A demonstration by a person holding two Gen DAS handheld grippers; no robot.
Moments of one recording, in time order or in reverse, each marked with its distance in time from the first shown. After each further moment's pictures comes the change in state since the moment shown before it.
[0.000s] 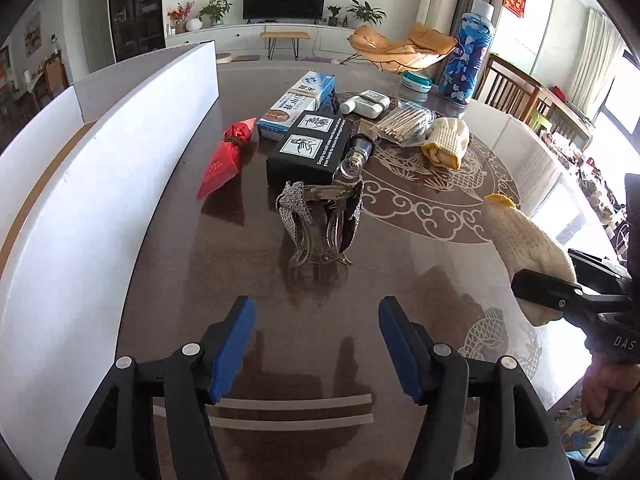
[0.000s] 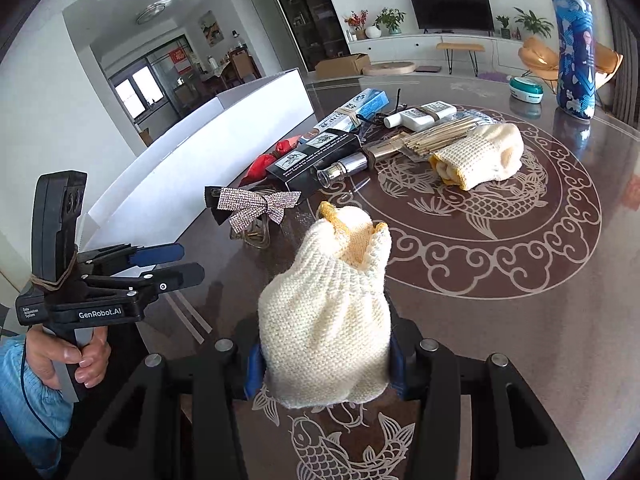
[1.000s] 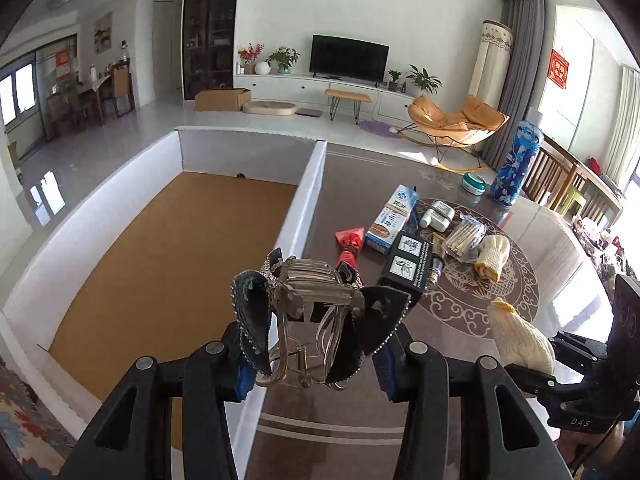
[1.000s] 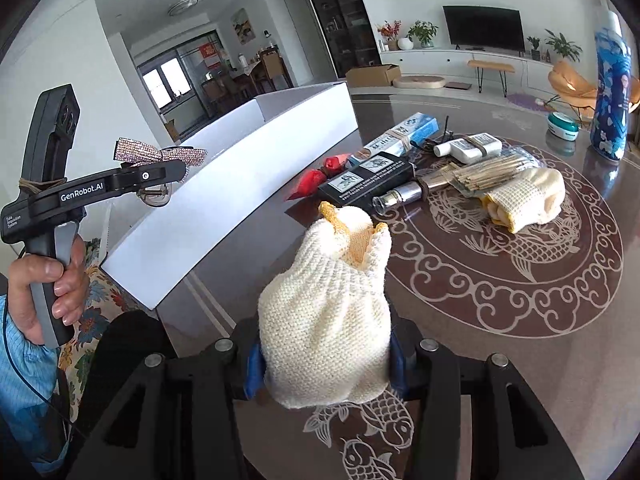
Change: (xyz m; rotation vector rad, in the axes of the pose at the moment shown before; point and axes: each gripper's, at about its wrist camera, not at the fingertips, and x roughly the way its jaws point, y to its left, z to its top) left arm -0.131 0.120 0.021 -0.208 -0.225 0.177; right arm 0.005 0.070 0.034 -0.150 -0.025 0.088
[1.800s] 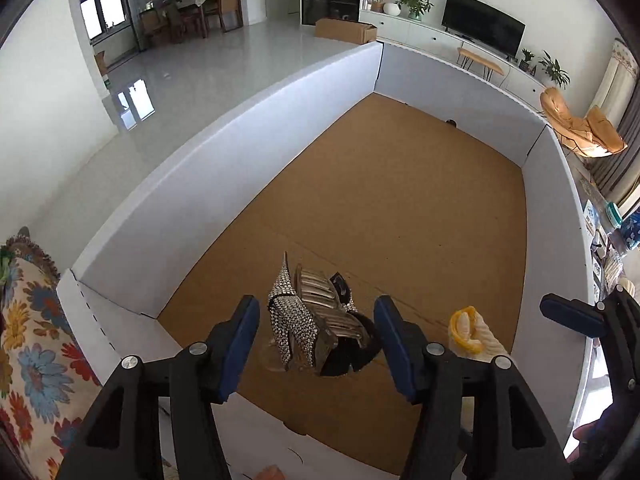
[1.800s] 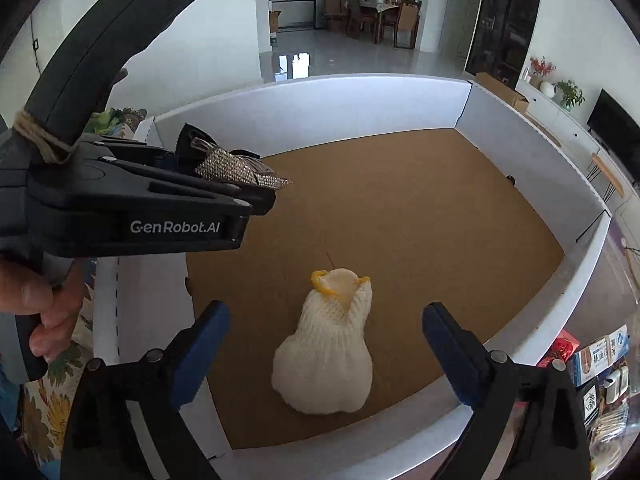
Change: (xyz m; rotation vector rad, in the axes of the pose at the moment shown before) left arm 0.086 0.161 -0.010 -0.197 0.272 0.283; right arm 0.219 0.257 0.094 -0.526 0.256 0.010
